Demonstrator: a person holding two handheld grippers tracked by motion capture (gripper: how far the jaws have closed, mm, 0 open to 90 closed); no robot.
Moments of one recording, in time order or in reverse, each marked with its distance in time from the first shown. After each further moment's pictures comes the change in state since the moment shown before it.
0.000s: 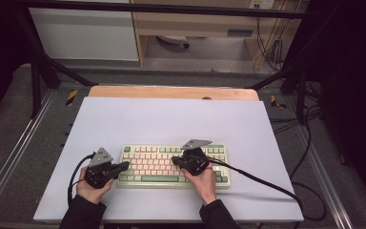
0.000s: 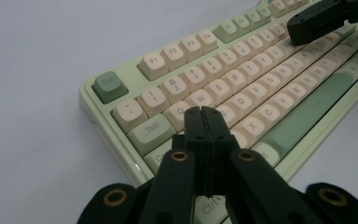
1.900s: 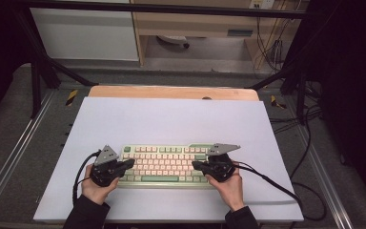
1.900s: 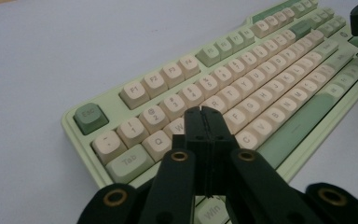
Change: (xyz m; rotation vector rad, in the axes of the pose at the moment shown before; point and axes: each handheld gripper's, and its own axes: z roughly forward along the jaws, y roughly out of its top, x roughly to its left) left arm -0.016 0.018 0.004 -0.020 -0.001 0.016; right arm -0.019 -0.021 -0.073 -0.010 0.013 -0.043
